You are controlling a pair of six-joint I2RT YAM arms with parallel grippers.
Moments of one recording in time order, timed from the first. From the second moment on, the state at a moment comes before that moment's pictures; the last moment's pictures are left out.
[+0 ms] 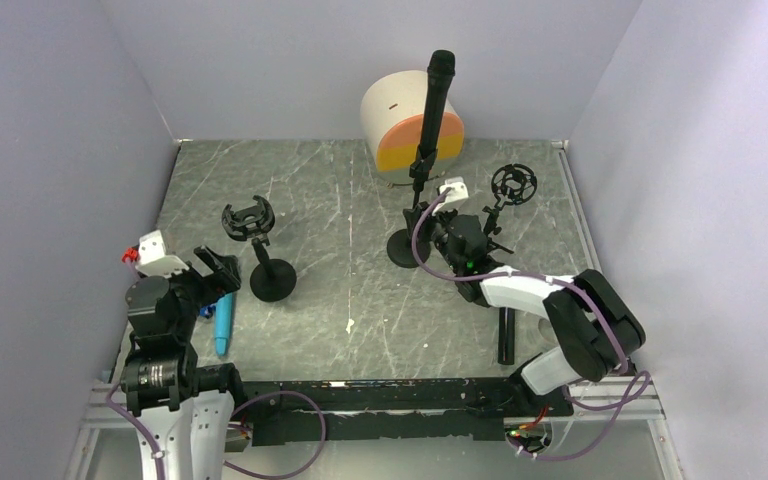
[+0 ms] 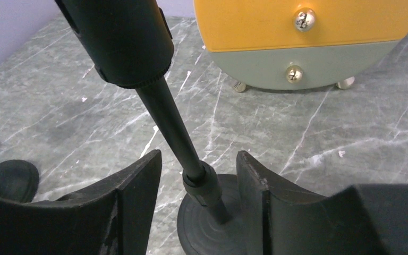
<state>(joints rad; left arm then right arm) 0.15 0.33 0.73 -0.69 0.06 -0.38 0.58 1.47 0.61 0.79 0.14 0.20</state>
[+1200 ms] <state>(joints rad) 0.14 0.53 0.62 -0.08 0.77 -0.53 0.97 1.35 0.35 1.07 0.18 0.17</state>
